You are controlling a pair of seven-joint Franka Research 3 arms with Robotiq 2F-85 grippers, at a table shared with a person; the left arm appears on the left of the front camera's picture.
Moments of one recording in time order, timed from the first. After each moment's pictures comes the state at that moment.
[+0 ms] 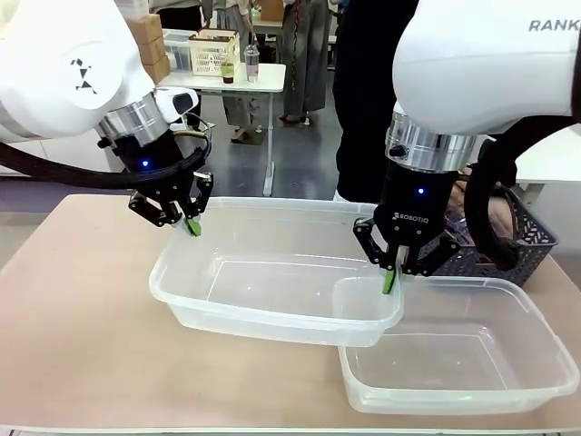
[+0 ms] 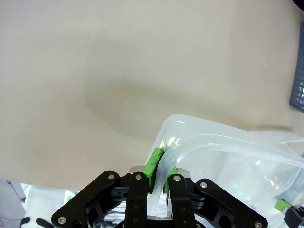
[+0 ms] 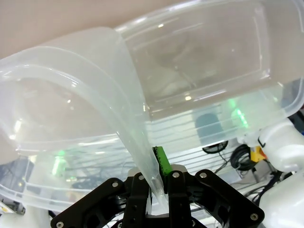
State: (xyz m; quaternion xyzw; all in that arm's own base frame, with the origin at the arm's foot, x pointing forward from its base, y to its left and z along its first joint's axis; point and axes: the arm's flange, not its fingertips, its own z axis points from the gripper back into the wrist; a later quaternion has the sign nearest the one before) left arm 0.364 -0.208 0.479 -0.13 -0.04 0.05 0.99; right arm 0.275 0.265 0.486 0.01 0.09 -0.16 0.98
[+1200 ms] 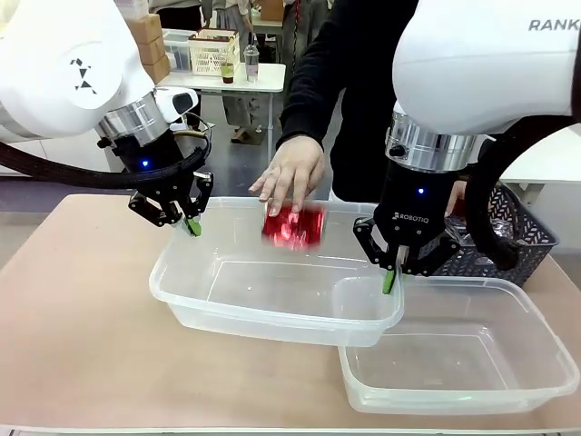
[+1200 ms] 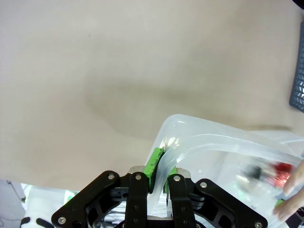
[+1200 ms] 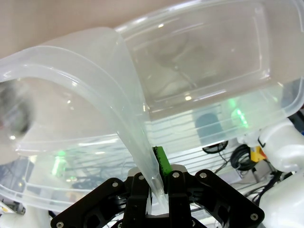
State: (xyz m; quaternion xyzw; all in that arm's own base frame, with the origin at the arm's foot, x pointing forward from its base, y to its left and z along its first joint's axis) left arm 0.364 -0.208 0.479 -0.13 -0.04 0.05 0.99; right arm 0.275 0.265 0.486 0.01 0.09 -0.16 0.98
